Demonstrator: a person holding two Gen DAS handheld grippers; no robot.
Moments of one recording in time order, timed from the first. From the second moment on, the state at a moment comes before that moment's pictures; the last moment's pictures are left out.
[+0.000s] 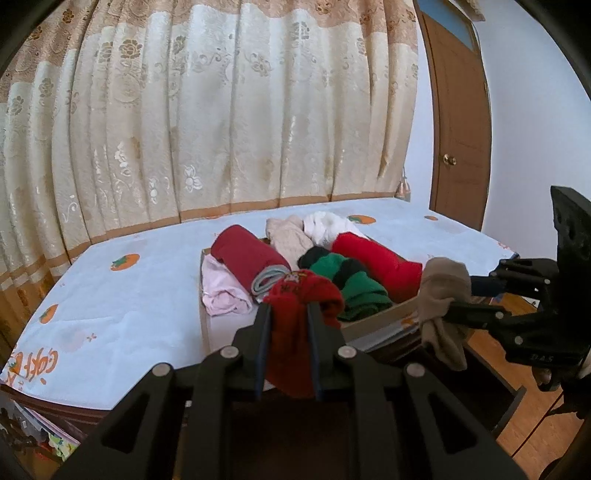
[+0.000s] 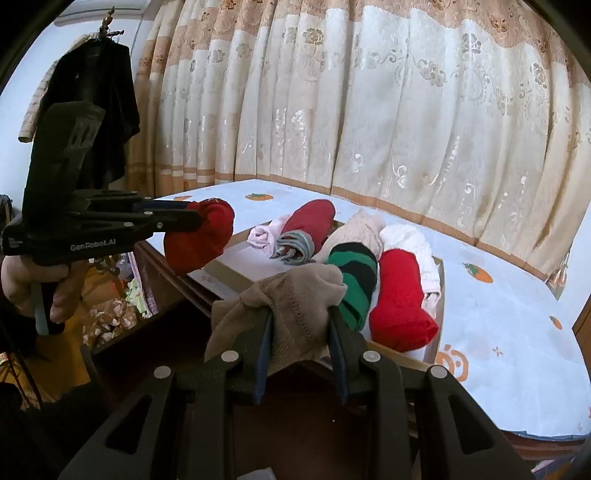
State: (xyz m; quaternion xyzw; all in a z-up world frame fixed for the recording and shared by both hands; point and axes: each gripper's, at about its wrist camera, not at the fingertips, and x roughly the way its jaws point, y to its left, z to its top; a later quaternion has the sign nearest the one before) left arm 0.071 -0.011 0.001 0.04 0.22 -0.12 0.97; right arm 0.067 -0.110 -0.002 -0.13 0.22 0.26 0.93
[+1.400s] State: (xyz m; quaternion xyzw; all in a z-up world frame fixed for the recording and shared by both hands) left arm 0.120 0.005 0.006 0.05 0.24 -0.08 0.97; right arm 0.130 -0.085 0.029 -0.09 0.21 0.27 0.93
